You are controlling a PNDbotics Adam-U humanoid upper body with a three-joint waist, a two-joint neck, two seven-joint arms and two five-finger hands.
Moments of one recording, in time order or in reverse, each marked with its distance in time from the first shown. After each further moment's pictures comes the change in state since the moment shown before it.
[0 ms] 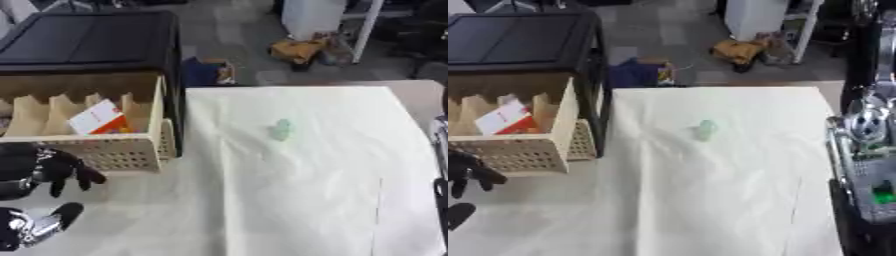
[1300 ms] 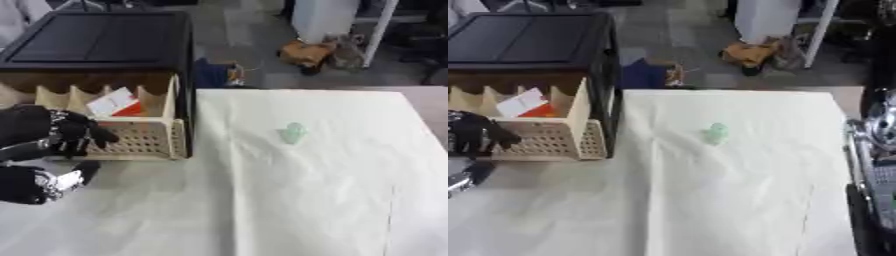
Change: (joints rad) left arm -0.118 -0.053 -0.007 0.130 -0.063 -0.053 0.114; right arm -0.008 0.001 -0.006 0.000 0.001 -0.001 -0.009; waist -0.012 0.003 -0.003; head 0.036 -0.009
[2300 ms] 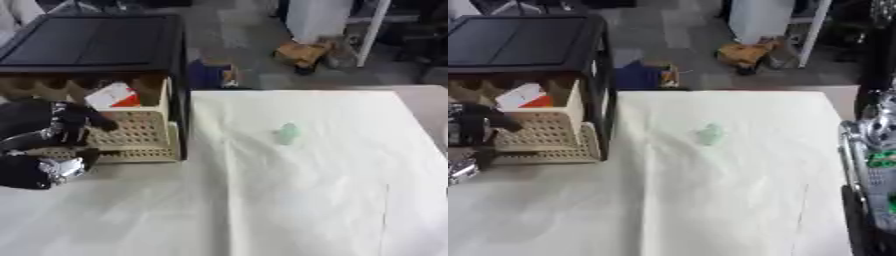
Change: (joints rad) left arm -0.083 -0.055 -0.008 0.118 -0.022 -0.054 0.055; right arm -0.003 0.000 0.000 0.000 0.000 0.001 0.001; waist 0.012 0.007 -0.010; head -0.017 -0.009
